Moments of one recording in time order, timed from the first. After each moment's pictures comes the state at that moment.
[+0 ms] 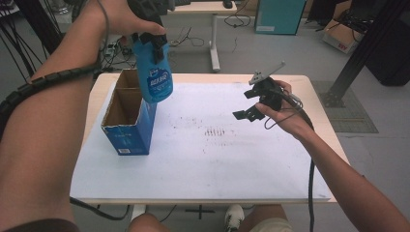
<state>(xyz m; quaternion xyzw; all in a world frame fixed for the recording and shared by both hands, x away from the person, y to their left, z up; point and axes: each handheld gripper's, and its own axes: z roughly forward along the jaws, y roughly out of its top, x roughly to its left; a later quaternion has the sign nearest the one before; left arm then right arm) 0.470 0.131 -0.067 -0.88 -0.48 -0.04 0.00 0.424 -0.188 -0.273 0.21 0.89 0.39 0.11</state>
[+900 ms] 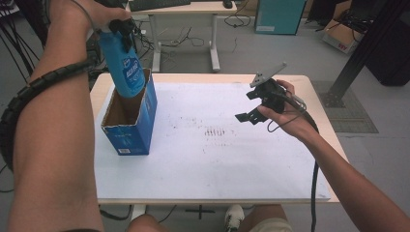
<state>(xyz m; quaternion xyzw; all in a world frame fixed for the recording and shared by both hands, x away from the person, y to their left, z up) 0.470 0.198 -0.056 -0.76 -0.65 -0.07 -0.03 0.409 -0.187 -0.264 0.22 0.89 0.37 0.12</state>
